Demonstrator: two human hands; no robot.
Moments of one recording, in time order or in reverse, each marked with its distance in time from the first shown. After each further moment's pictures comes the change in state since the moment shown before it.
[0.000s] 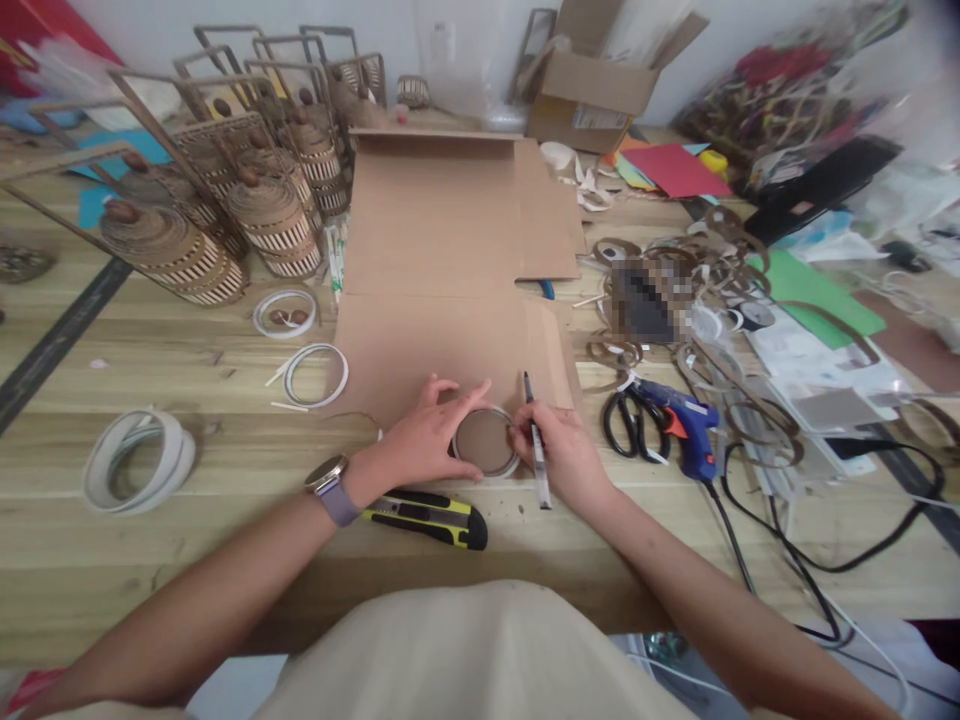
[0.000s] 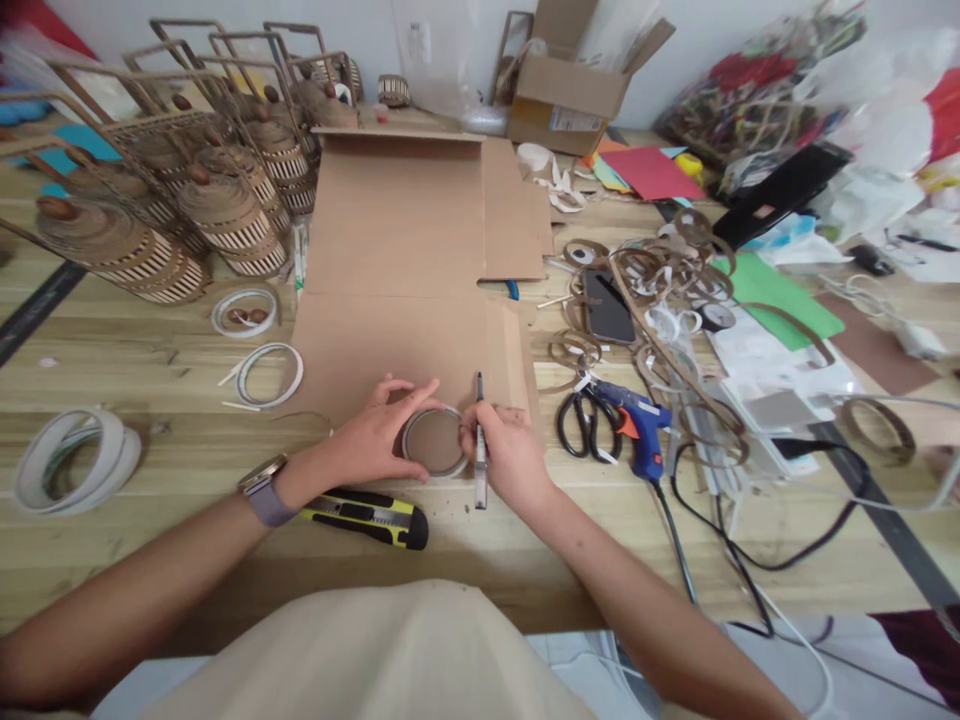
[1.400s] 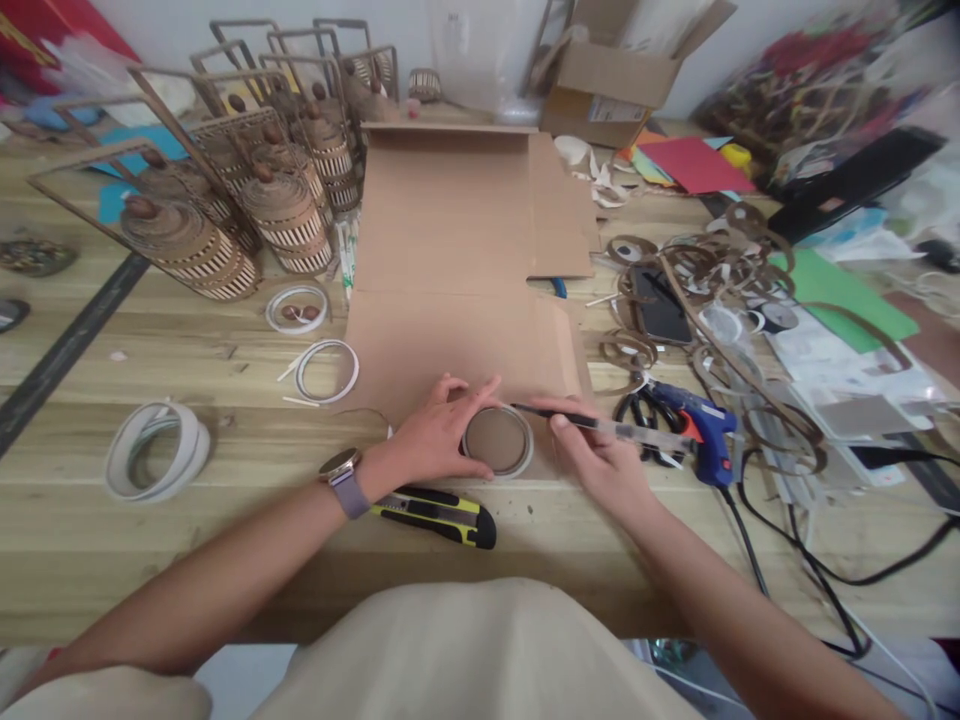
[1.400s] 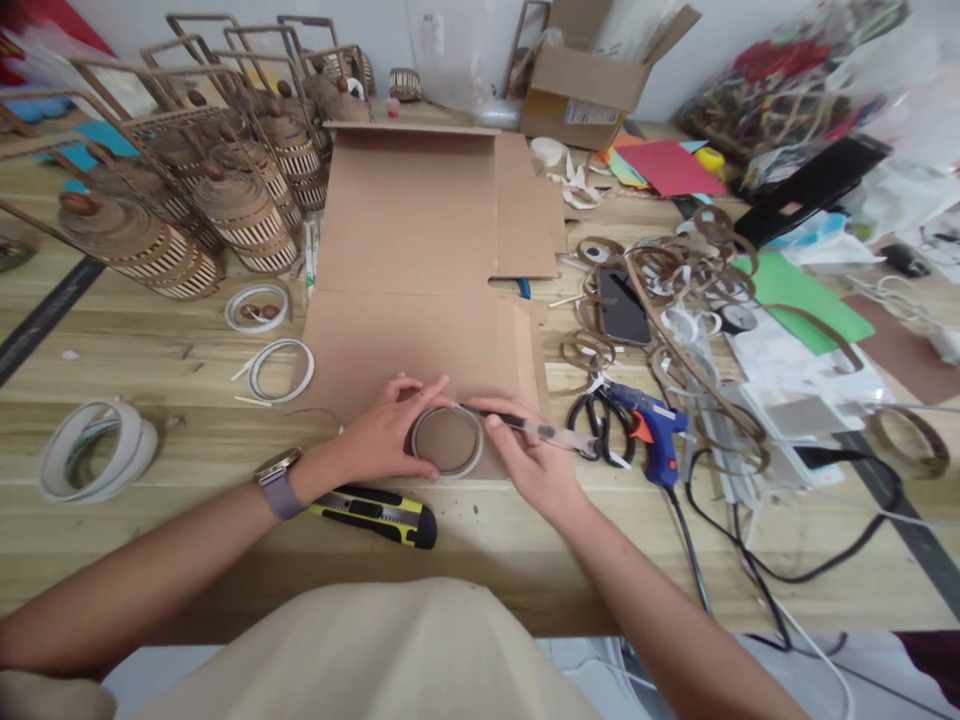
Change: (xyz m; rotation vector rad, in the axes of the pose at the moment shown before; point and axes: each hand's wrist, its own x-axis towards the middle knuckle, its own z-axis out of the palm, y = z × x) left_hand 0.000 -0.001 0.001 -0.017 0.005 -0.027; right_hand 0.000 -0.018 -0.027 0.395 0.121 0.142
